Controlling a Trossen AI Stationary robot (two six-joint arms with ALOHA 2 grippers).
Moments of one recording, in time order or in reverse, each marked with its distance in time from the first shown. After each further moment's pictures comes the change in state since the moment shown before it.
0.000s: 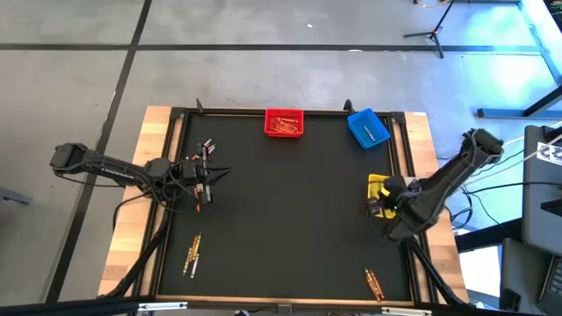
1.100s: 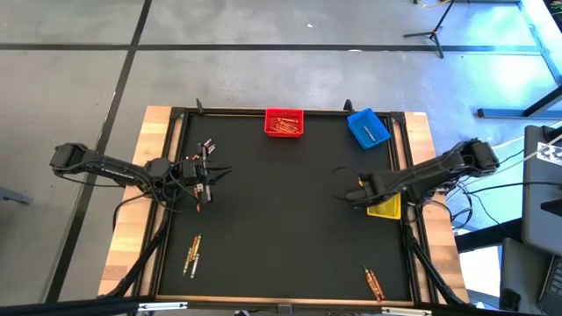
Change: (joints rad) left arm 0.000 0.000 0.000 0.000 -0.006 -0.002; right arm -0.559 0.196 -0.045 0.207 -0.358 -0.661
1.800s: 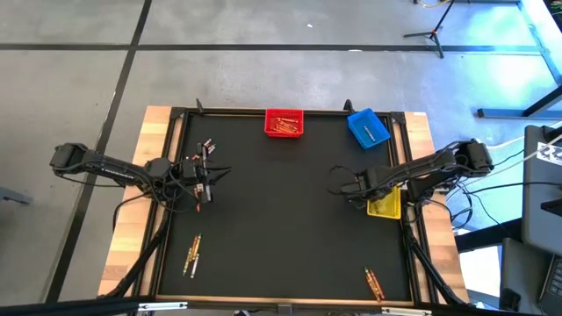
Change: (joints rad) left arm 0.000 0.000 0.000 -0.001 0.000 0.000; right arm -0.092 0.055 0.000 0.009 -0.022 -0.182
